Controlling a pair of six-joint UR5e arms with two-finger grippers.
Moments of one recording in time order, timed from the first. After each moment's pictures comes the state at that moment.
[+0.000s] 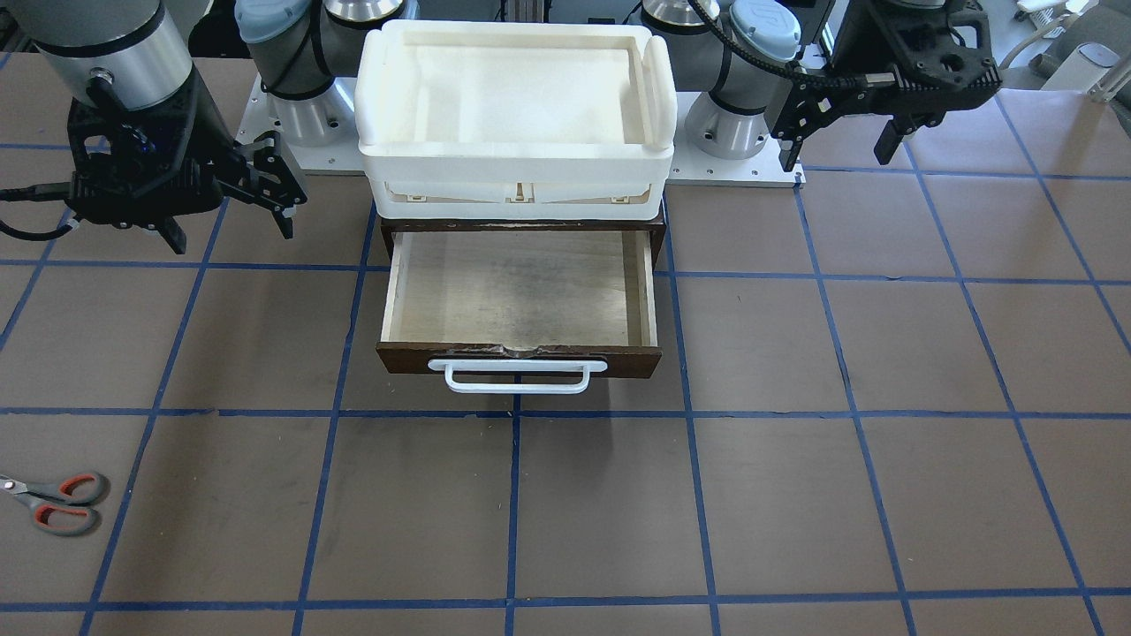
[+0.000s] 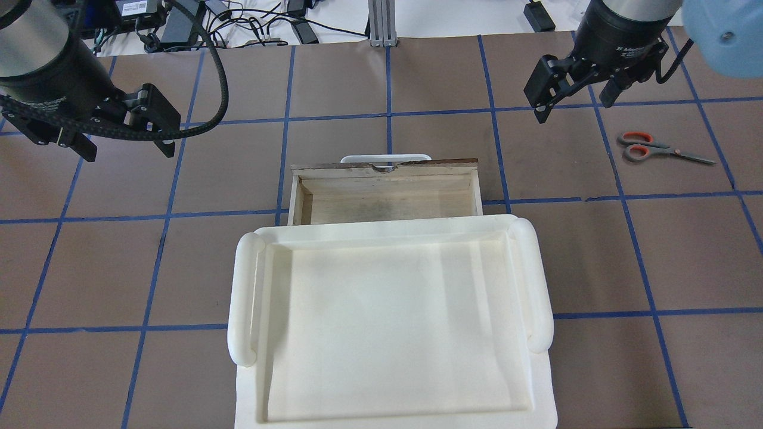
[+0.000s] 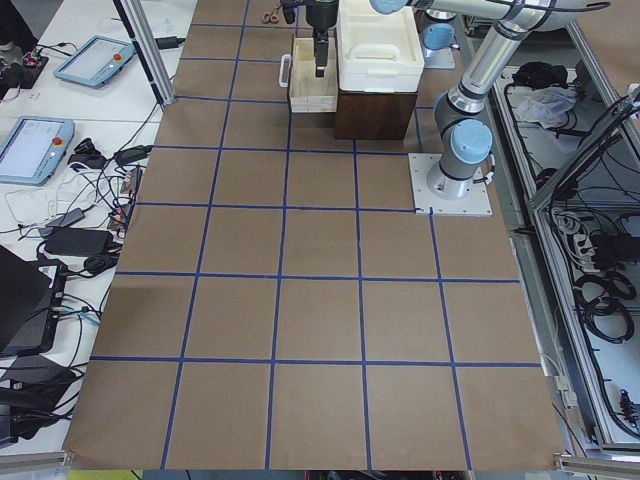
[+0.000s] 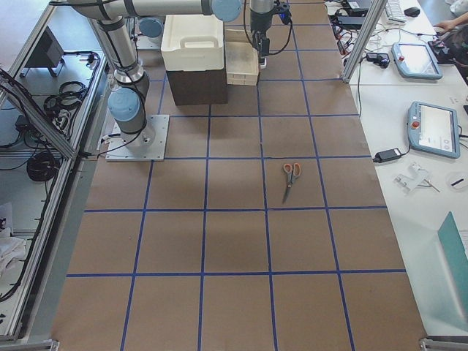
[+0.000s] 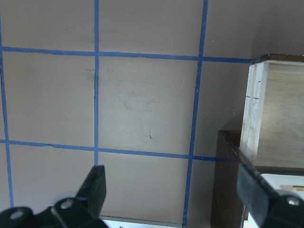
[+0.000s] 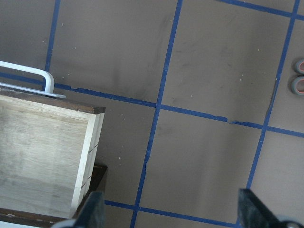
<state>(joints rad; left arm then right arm) -1.50 -1.44 -1.56 -1.67 1.65 0.01 1.55 -1.54 1.50 -1.57 -1.57 -0.23</state>
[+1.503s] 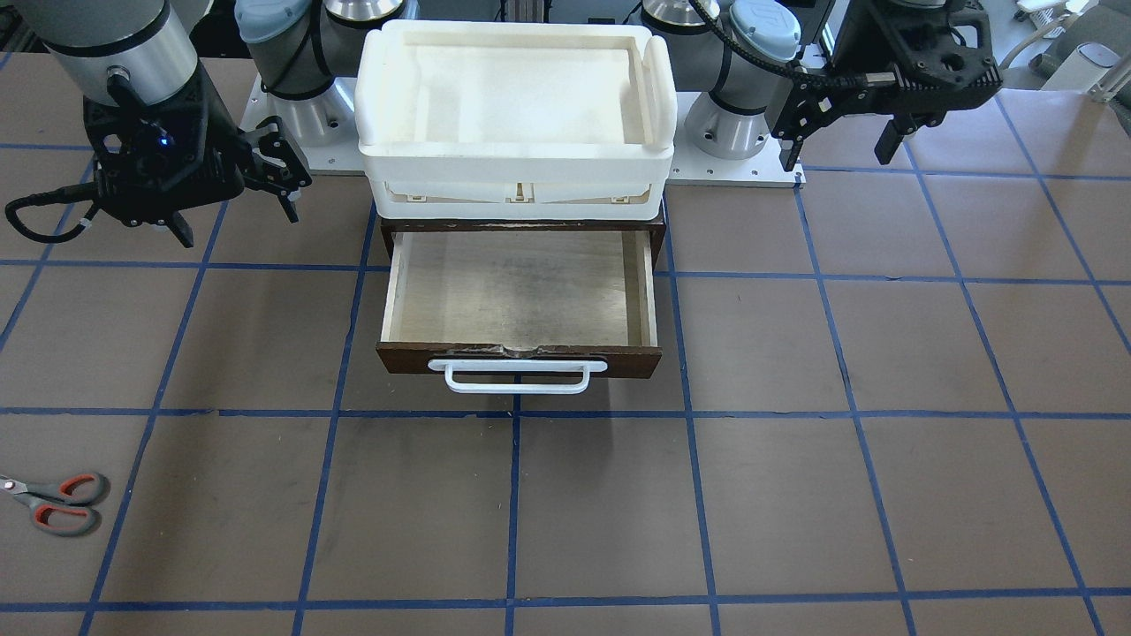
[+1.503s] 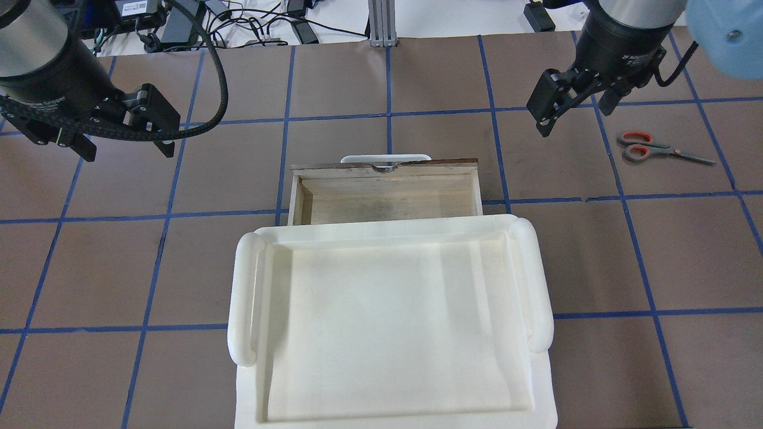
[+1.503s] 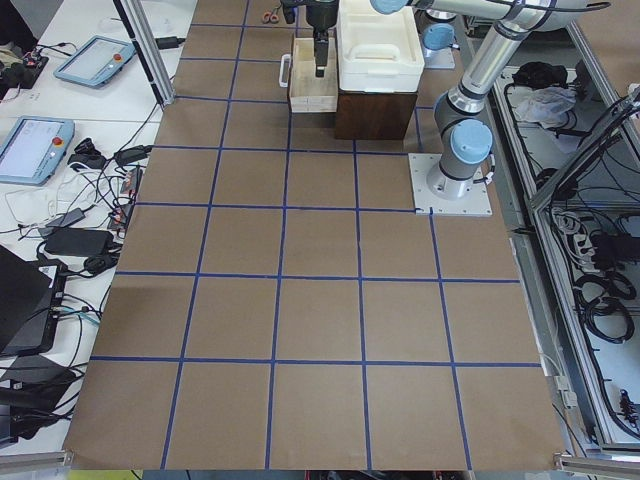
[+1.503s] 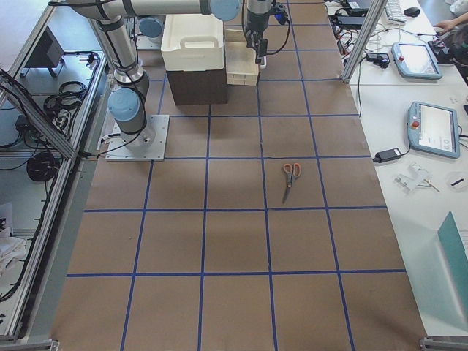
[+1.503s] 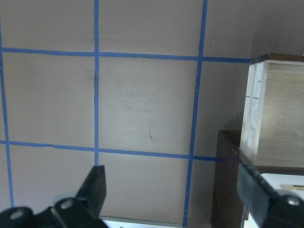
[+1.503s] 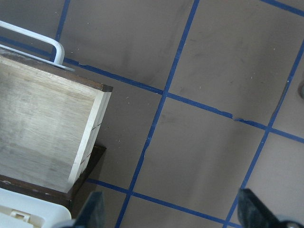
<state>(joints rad) -1.50 -1.44 -1.56 -1.67 1.65 0.01 1.55 -1.54 1.50 -1.52 -1.57 -0.38</state>
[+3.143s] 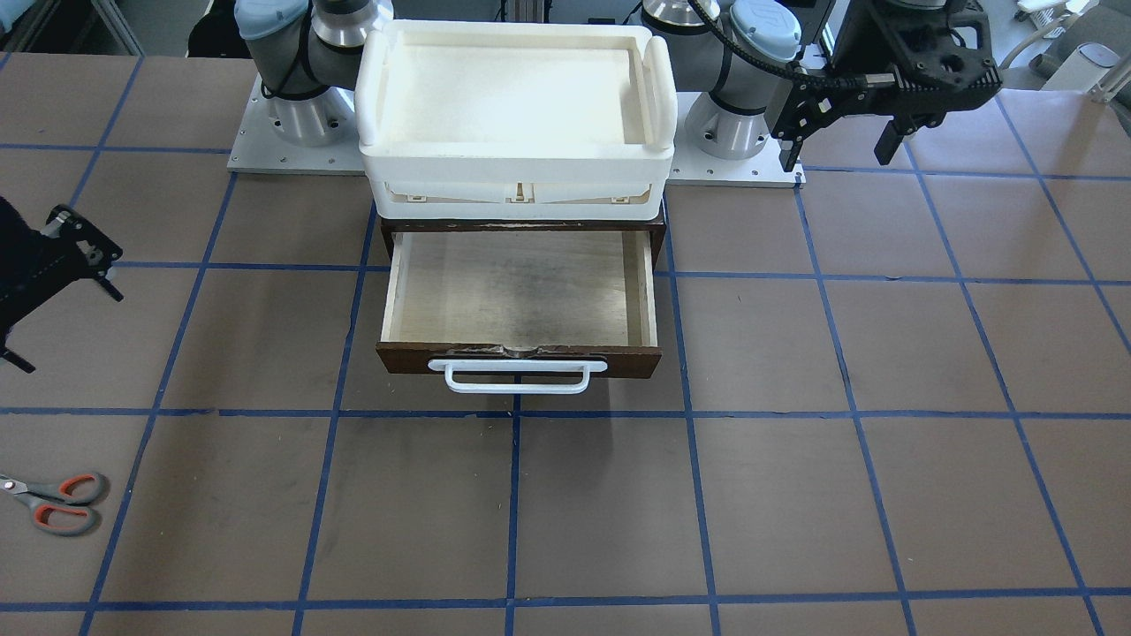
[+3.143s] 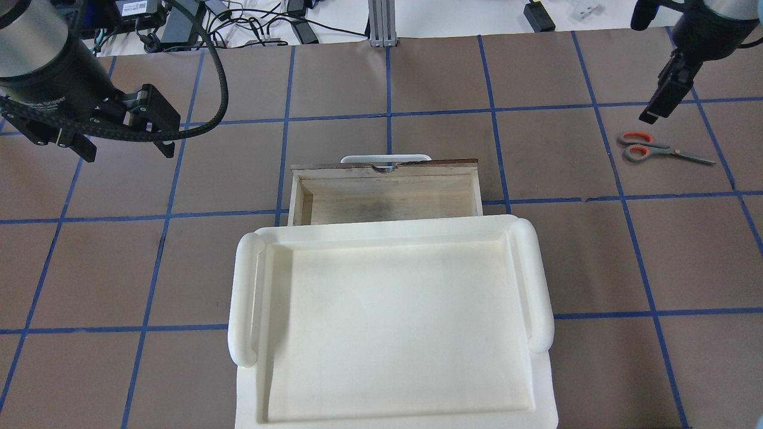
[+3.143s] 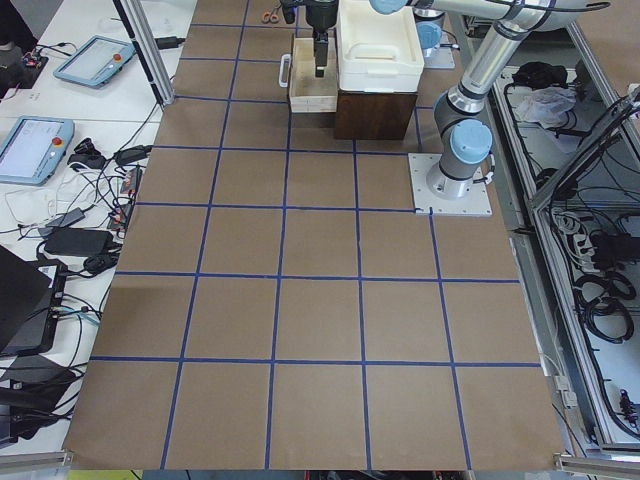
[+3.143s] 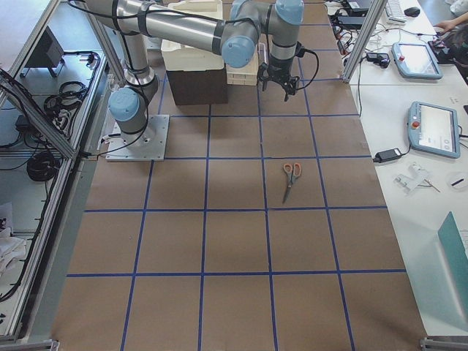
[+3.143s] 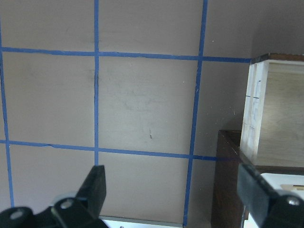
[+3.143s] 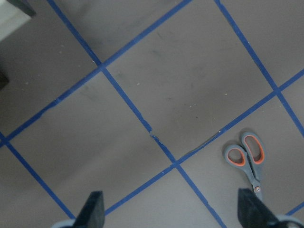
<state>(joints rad) -1.50 -1.44 -1.56 -1.67 1.65 0.01 1.25 -1.37 1.50 -1.73 -1.59 -1.33</state>
